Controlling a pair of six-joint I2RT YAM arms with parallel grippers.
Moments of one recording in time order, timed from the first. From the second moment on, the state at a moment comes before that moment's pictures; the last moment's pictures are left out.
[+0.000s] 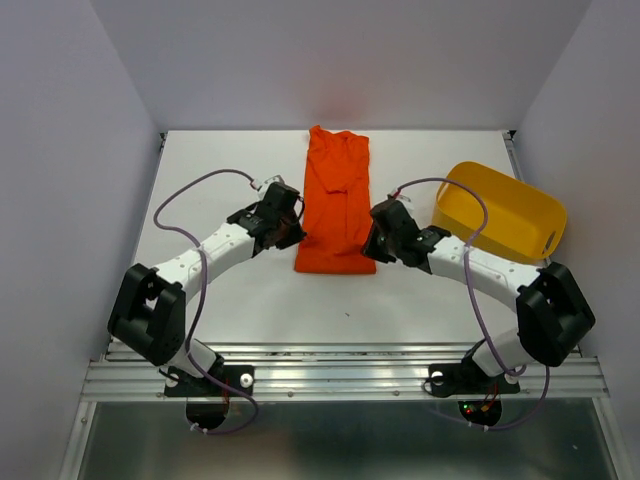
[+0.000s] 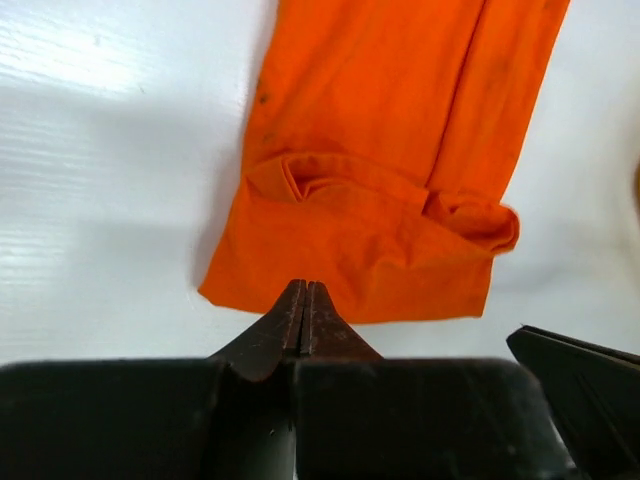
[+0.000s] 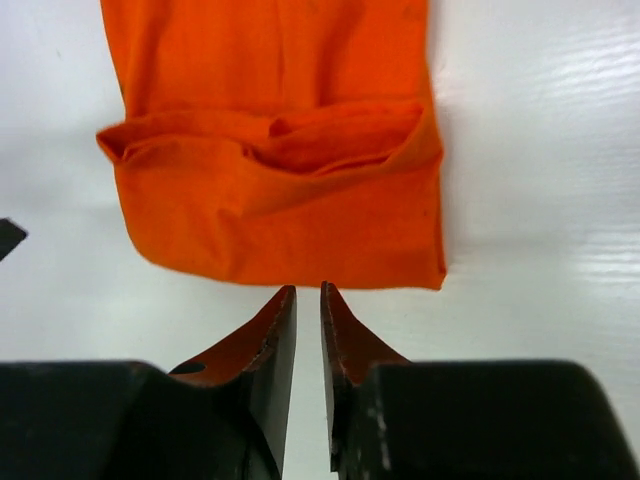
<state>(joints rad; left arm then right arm) -0.56 1.48 1.05 -0.43 -0.13 -0.86 0.66 1.46 0.96 -0.34 0.20 0.87</state>
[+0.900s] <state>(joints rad) -0.58 1.76 1.04 -0.33 -0.15 -0.81 0.67 1.92 1.24 -0.33 0.13 0.80</state>
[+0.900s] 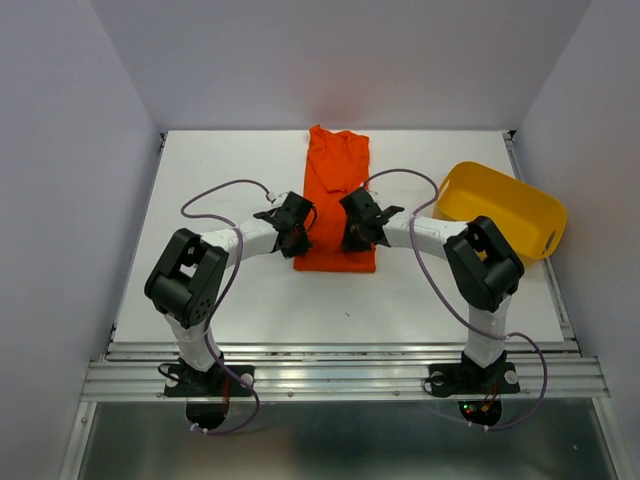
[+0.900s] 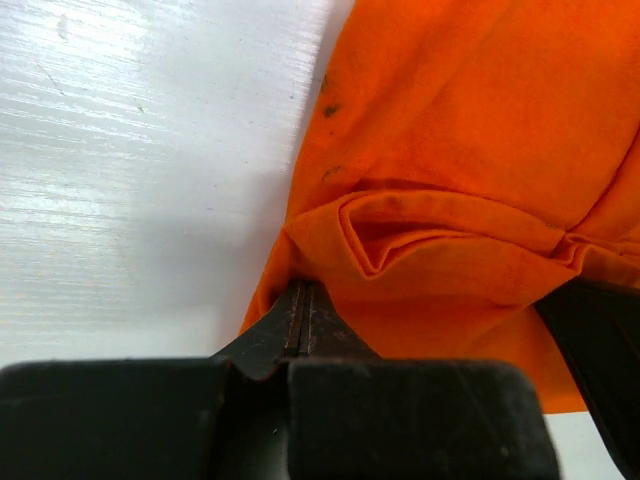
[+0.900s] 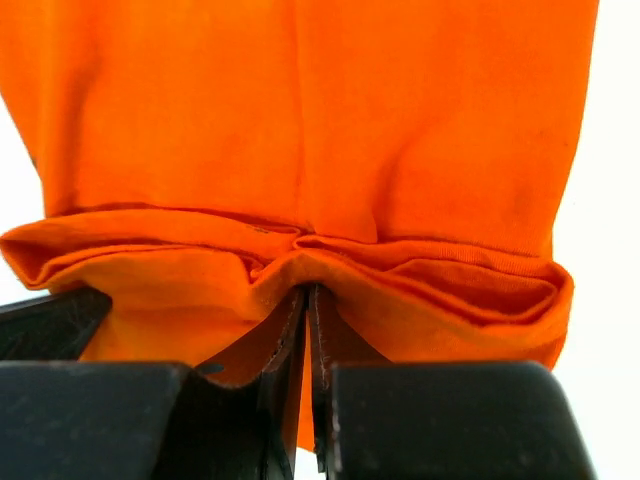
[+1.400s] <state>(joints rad) -0.55 1.60 1.04 -0.38 -0.17 -0.78 0.64 1.62 1.19 -0.36 0.17 0.77</state>
